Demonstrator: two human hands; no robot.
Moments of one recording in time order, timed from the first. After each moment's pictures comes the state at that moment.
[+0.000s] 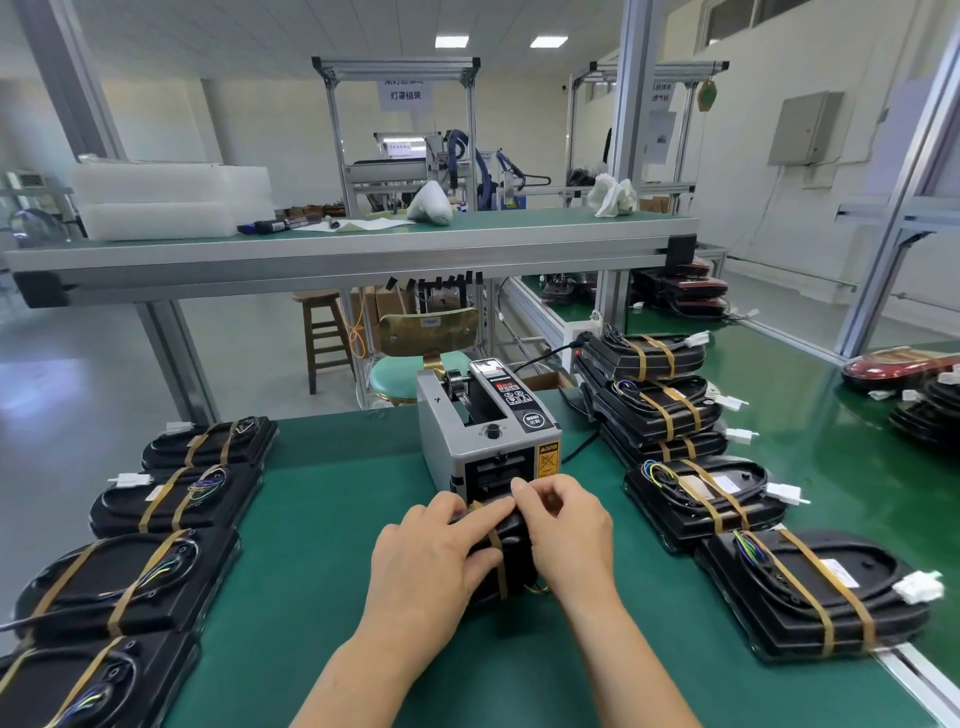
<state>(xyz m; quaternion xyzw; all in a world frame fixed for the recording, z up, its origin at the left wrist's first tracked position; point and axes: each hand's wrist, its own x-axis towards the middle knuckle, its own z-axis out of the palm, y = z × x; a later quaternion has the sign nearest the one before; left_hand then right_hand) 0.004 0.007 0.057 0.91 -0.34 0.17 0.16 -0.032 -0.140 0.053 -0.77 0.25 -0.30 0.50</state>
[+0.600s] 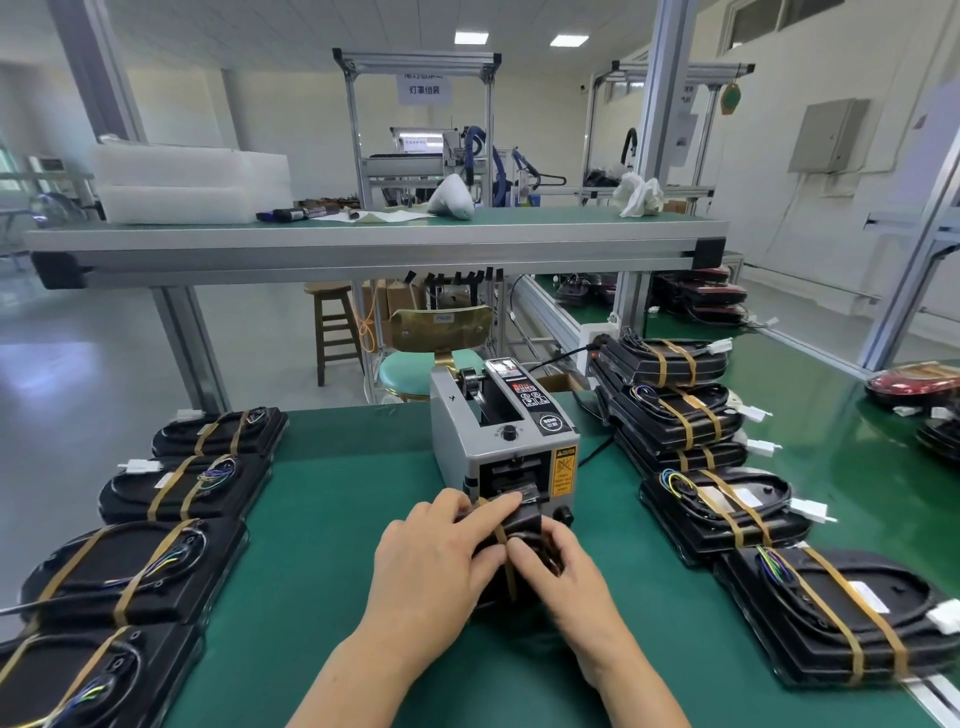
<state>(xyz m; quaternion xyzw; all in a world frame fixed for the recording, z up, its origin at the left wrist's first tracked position) 0.013 0.014 0.053 0.91 -0.34 0.18 0.19 -0.044 -0.141 0.001 -0.71 0.12 -0.14 0.68</state>
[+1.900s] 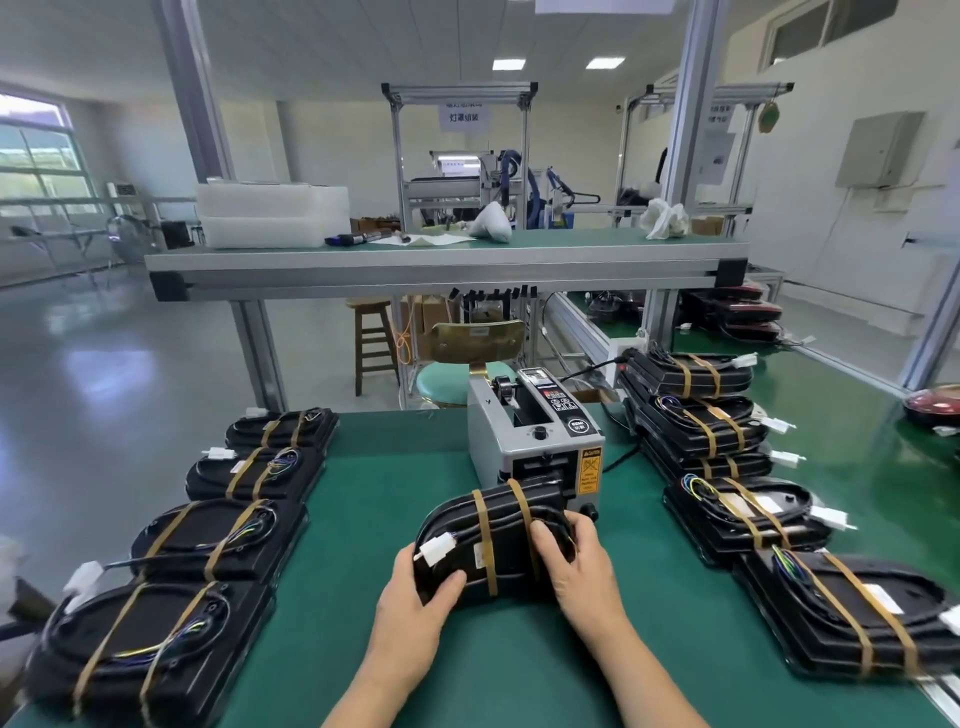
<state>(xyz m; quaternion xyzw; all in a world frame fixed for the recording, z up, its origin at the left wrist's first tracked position) -0.009 0.065 -0.008 0.76 -0.09 -0.03 0.64 -0.037 -0.131 -0.006 -0.79 0.17 -0.19 0.55</state>
